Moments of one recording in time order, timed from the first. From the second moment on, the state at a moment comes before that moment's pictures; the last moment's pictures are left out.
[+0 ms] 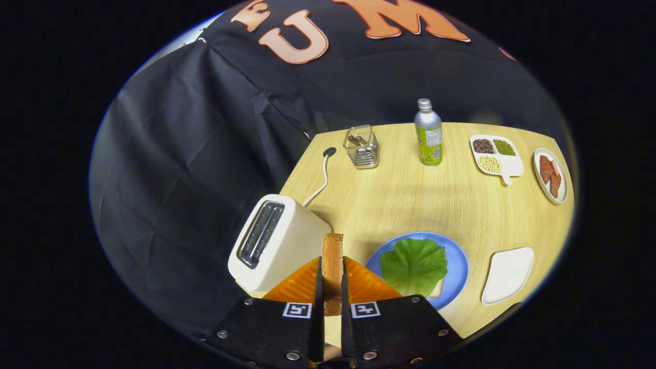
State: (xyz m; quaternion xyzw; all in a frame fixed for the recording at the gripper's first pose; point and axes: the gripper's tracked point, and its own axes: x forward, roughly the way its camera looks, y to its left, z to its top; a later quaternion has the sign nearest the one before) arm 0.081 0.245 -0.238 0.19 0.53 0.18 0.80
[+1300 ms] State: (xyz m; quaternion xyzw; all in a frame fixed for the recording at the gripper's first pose) arm 0.091 0.140 -0.343 0.07 0.48 0.12 0.87
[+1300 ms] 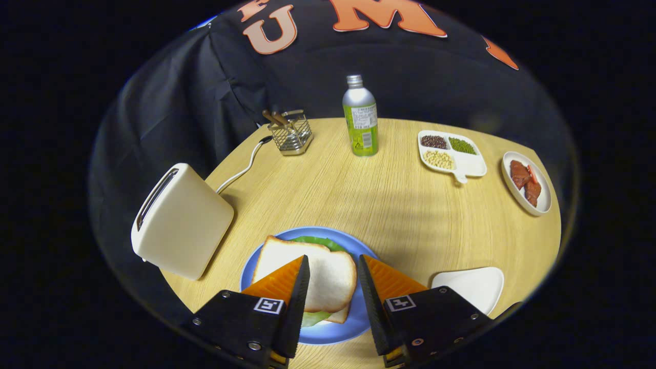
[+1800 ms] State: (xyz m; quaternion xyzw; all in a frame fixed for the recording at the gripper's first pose) arm 0.122 0.076 -0.189 0.02 0.23 0.05 0.97
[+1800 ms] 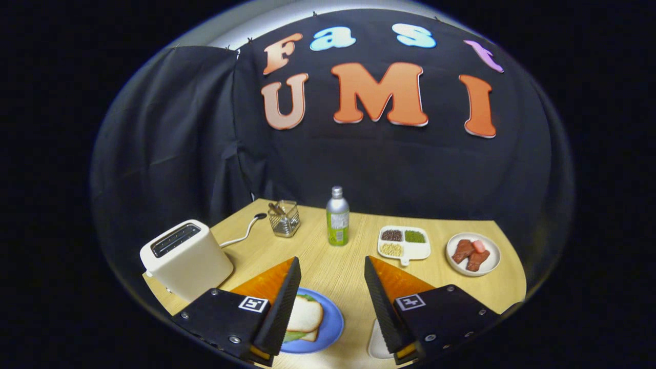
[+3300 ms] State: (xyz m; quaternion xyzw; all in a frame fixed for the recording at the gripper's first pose) arm 0.002 -0.008 0.006 -0.04 -0.01 -0.02 1.00
